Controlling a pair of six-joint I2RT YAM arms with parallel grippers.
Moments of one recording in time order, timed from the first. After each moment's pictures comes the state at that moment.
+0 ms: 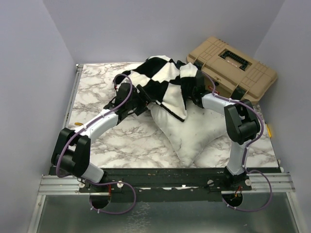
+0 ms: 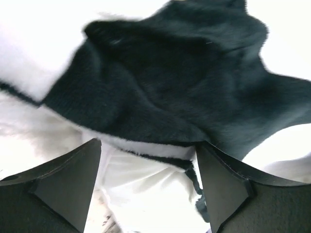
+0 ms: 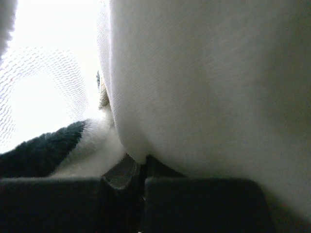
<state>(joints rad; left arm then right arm) -0.43 1.48 0.96 -0.07 0.17 -1.10 0.39 1.96 1.27 0.33 -0.82 1.24</state>
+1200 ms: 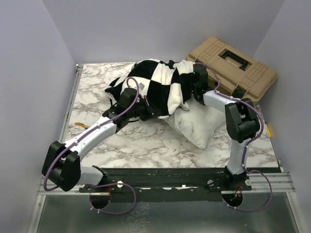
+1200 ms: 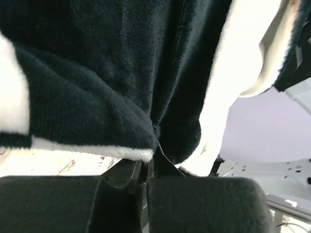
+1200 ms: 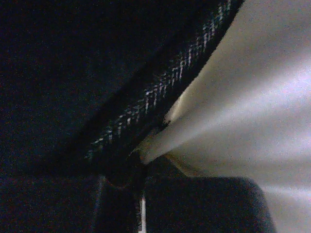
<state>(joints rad) -0.56 1.32 0.92 -0.11 0.38 -0.97 0.34 1.98 1.35 0.44 -0.66 1.37</state>
